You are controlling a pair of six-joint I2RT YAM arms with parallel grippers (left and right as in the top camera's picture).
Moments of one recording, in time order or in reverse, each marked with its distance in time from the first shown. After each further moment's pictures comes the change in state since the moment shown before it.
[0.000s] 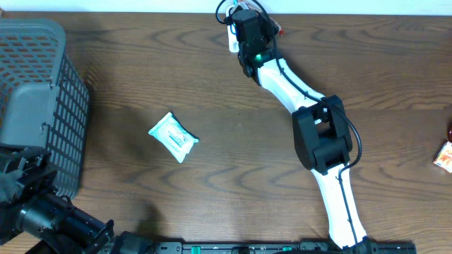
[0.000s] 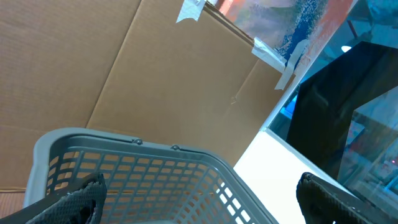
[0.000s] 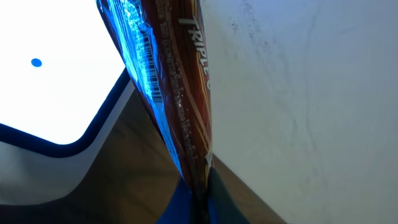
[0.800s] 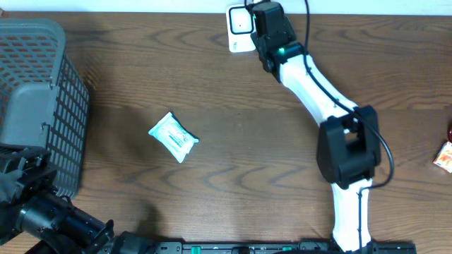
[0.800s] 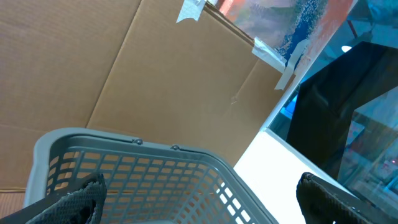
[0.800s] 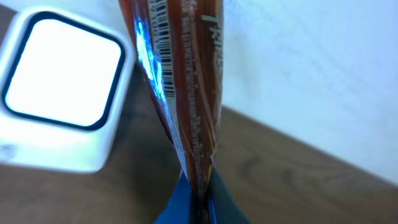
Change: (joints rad) left arm 0.000 0.000 0.000 0.000 0.000 0.000; right arm -0.052 -0.215 -0.122 -0.212 -0.215 0.472
